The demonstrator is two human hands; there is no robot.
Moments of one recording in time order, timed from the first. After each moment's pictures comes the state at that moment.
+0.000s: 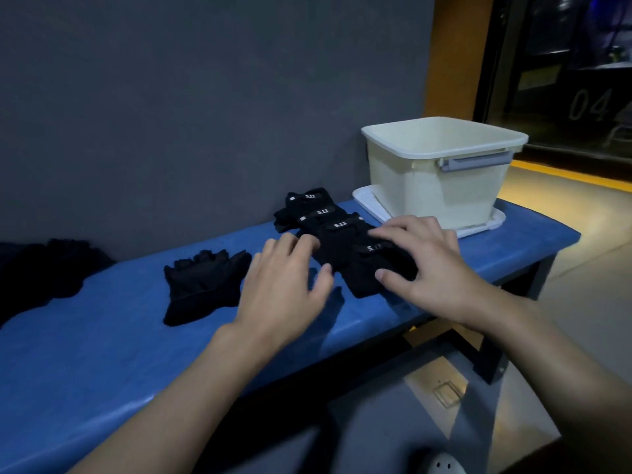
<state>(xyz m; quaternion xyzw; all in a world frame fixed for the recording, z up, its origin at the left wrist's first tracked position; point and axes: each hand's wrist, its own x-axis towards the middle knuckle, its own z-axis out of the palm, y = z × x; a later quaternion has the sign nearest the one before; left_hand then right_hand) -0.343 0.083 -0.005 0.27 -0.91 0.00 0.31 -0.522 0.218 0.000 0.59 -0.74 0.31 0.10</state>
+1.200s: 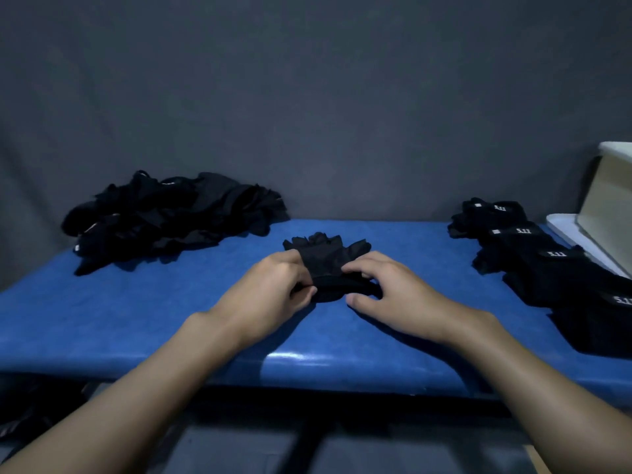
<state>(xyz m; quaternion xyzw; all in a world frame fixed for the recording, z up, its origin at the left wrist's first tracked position) -0.117 -0.010 -0.010 0.36 -0.90 -0.06 0.25 -0.334 0.040 -0.012 0.76 -0.58 0.26 -0.14</state>
